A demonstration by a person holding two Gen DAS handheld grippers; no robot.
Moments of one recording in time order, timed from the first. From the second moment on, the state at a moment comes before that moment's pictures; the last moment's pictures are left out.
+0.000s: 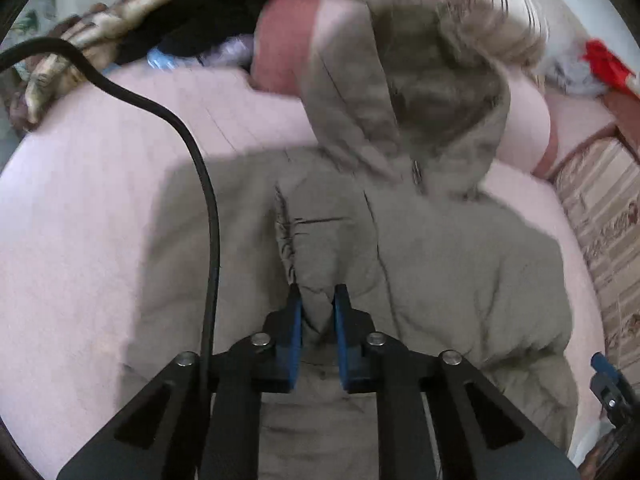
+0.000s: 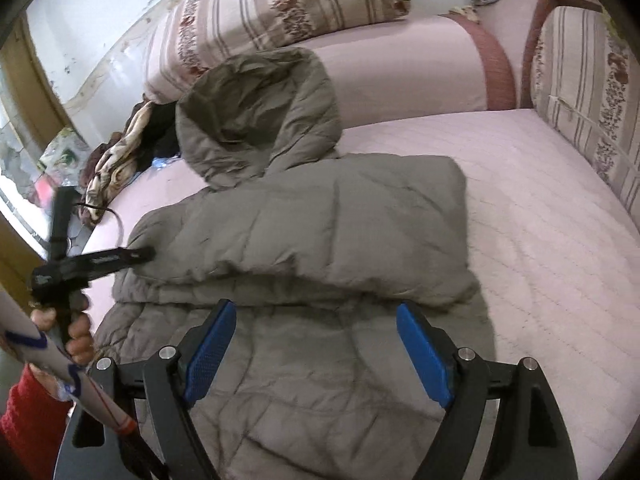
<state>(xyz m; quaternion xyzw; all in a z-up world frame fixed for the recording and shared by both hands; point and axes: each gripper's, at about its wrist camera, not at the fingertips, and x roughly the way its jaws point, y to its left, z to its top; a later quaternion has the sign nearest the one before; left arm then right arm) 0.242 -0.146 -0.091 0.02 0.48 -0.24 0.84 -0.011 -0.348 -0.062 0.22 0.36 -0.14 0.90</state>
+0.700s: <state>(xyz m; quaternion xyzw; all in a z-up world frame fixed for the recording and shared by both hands) 0.235 -0.082 -0.084 0.03 0.47 -0.16 0.87 0.078 -0.355 -0.092 0.17 0.41 -0.21 0.87</state>
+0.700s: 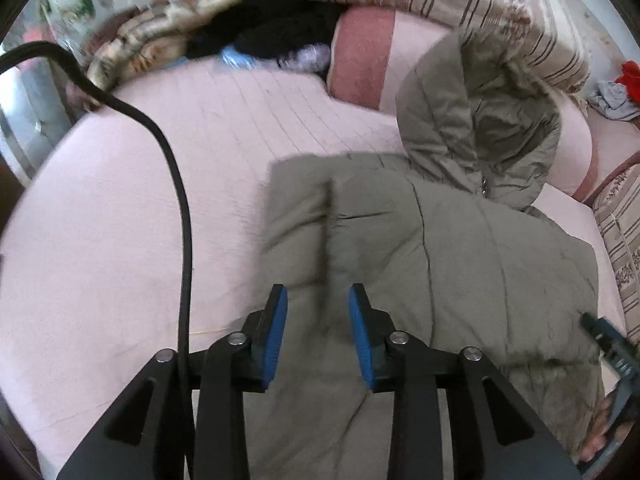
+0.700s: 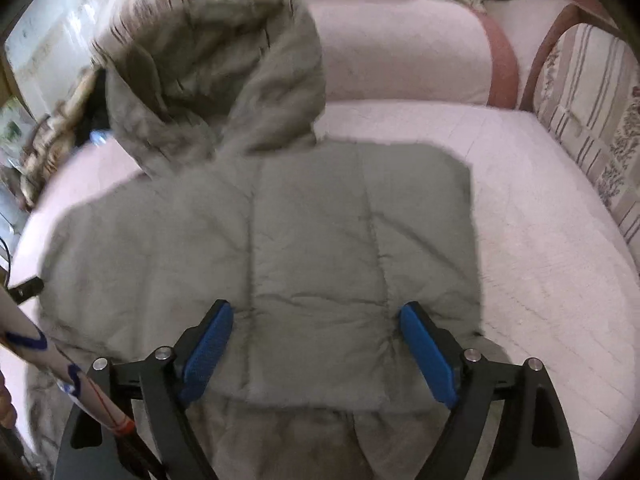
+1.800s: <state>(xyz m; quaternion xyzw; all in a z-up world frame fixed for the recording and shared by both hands) 0.167 -0.018 -0.031 0.03 0.33 -0.09 0.94 0.139 -0.320 0.105 0.22 0.35 -0.16 0.90</state>
